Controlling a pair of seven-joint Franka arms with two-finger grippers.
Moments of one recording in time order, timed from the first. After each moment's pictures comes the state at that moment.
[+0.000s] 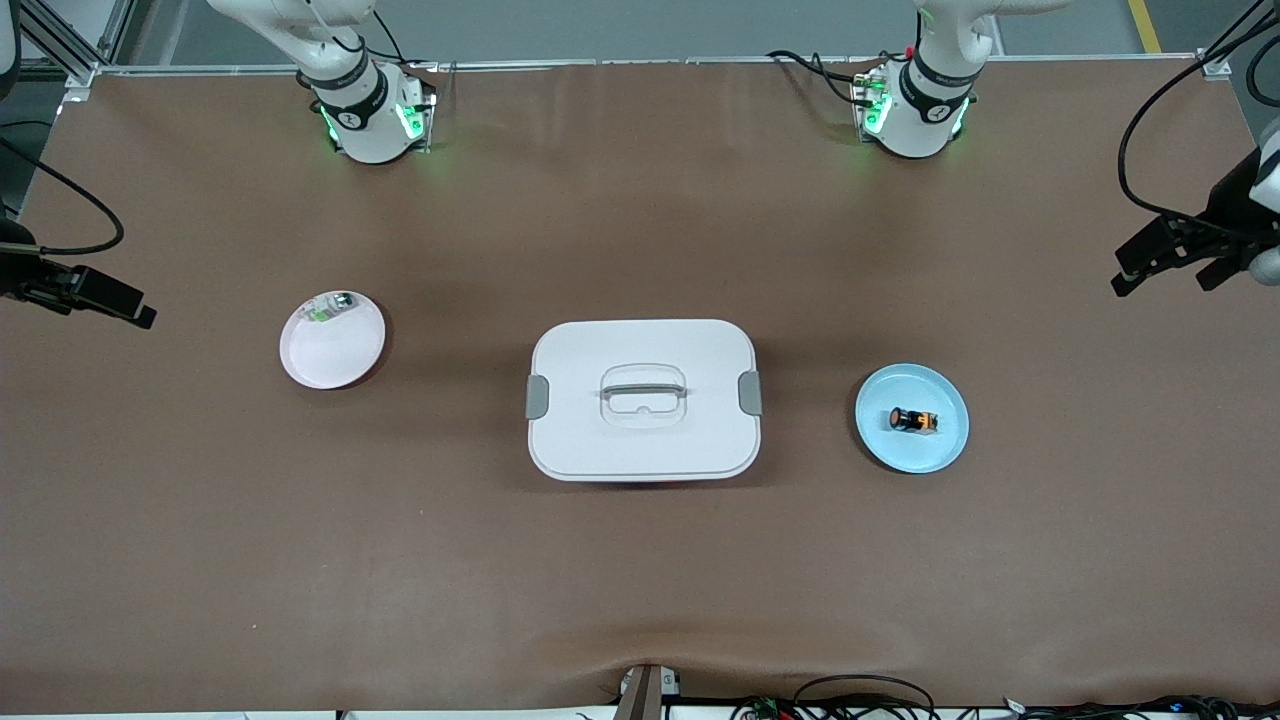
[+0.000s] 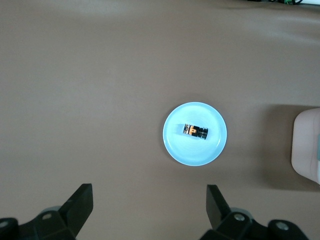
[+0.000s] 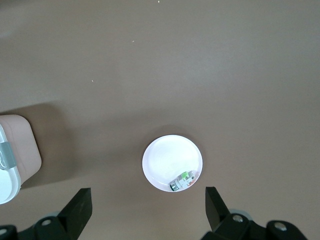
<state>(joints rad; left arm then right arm) -0.01 -0.16 0.04 -1.85 -0.02 1.86 -0.04 -0.10 0.14 0.05 -1.42 0.03 1.53 0.16</state>
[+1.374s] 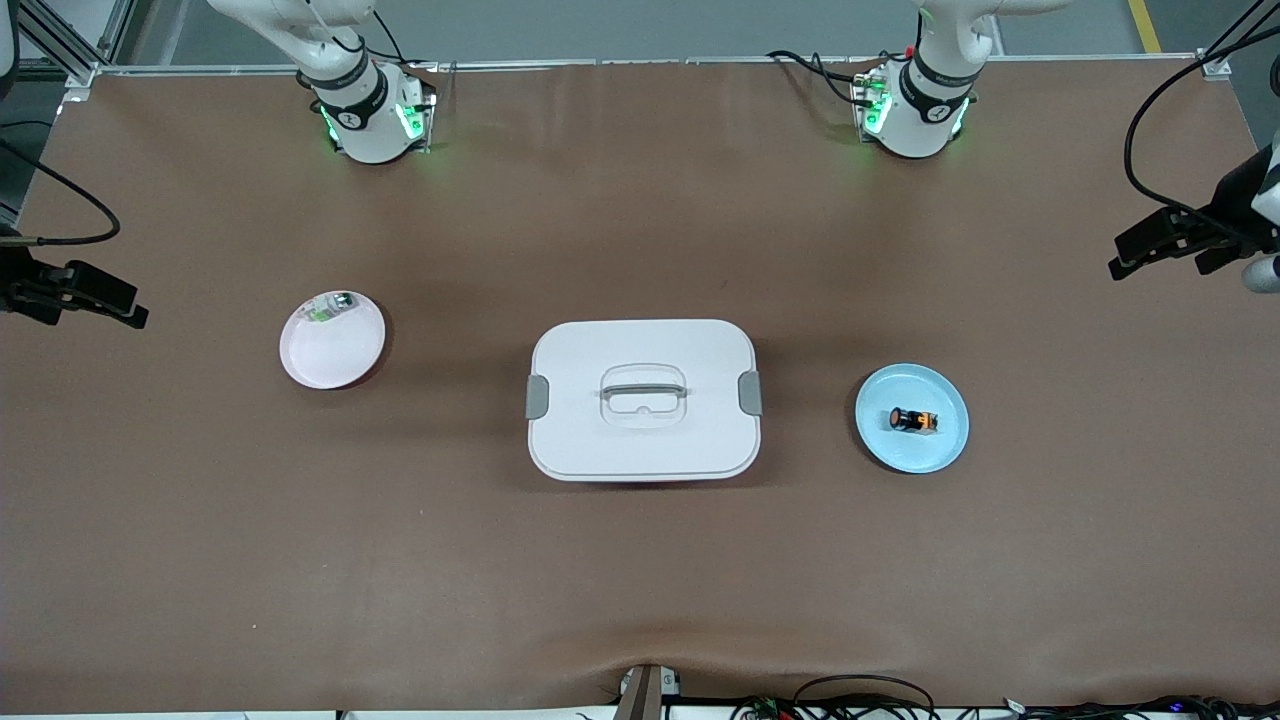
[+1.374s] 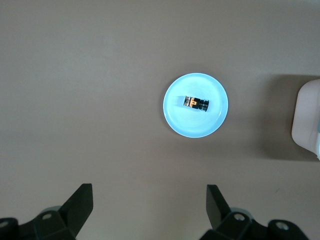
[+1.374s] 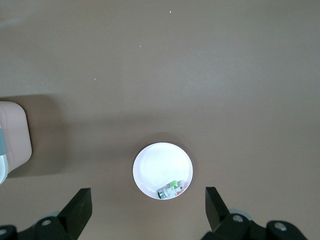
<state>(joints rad) -0.02 -0.04 0.04 -1.67 -0.02 1.64 -0.04 -0.10 0.13 0.05 -1.42 0.02 1.56 0.02</state>
